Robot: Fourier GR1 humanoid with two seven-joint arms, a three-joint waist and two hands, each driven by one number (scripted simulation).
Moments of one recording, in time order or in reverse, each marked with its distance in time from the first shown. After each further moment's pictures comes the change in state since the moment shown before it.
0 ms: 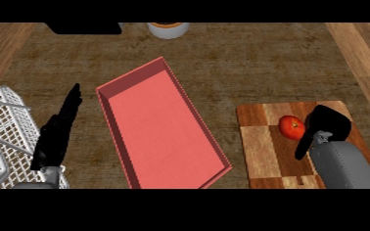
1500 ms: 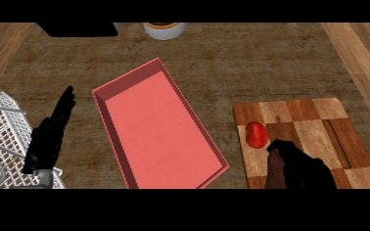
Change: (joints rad) left arm 0.023 -0.020 0.070 0.000 -0.026 -0.056 -0.016; right arm 0.497 0.014 0.431 -0.837 0.205 -0.300 -0.237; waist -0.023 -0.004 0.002
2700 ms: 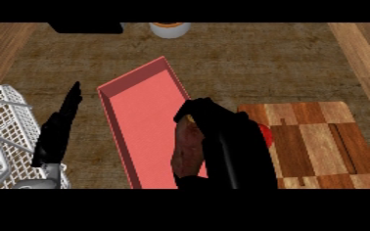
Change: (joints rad) left arm -0.040 -0.042 0.006 0.020 -0.041 -0.016 -0.002; right arm -0.672 0.298 0.174 -0.017 -0.216 0.047 0.275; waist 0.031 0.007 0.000
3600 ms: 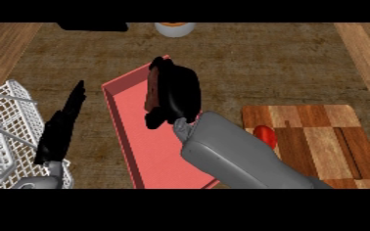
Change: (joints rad) left arm -0.016 -0.012 0.006 0.012 -0.009 -0.036 -0.005; right arm -0.433 0.007 0.046 0.822 -0.396 -0.399 0.006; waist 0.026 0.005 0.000
